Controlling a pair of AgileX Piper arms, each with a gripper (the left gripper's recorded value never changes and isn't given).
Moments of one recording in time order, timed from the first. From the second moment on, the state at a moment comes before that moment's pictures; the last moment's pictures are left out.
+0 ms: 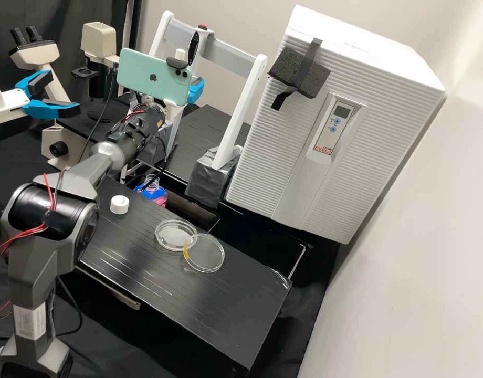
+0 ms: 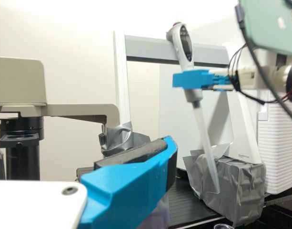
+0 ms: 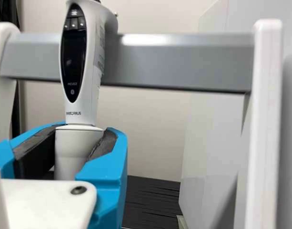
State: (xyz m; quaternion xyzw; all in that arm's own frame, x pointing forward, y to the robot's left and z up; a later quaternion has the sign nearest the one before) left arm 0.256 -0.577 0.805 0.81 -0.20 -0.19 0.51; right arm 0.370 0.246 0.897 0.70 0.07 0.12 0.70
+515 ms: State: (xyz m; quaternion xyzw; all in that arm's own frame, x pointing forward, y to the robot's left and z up) left arm 0.256 -0.576 0.804 0.82 -0.20 -0.20 0.51; right arm 0.346 0.253 0.920 0.71 0.05 0.19 0.67
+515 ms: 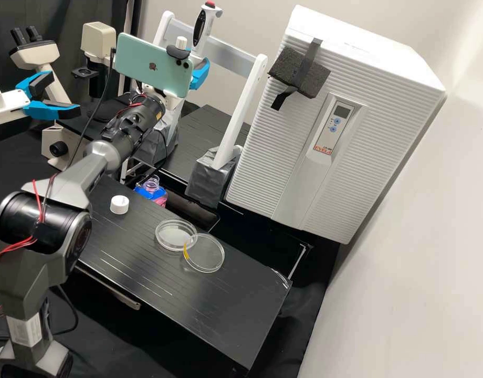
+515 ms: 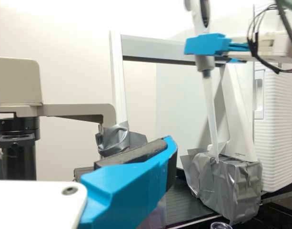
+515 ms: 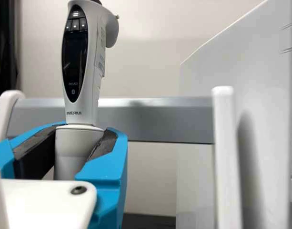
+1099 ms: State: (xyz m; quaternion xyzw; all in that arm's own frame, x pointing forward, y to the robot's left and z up) left arm 0.260 -0.574 0.773 0.81 -0.17 -0.24 0.50; right arm 0.316 0.209 0.869 0.73 0.02 0.18 0.66
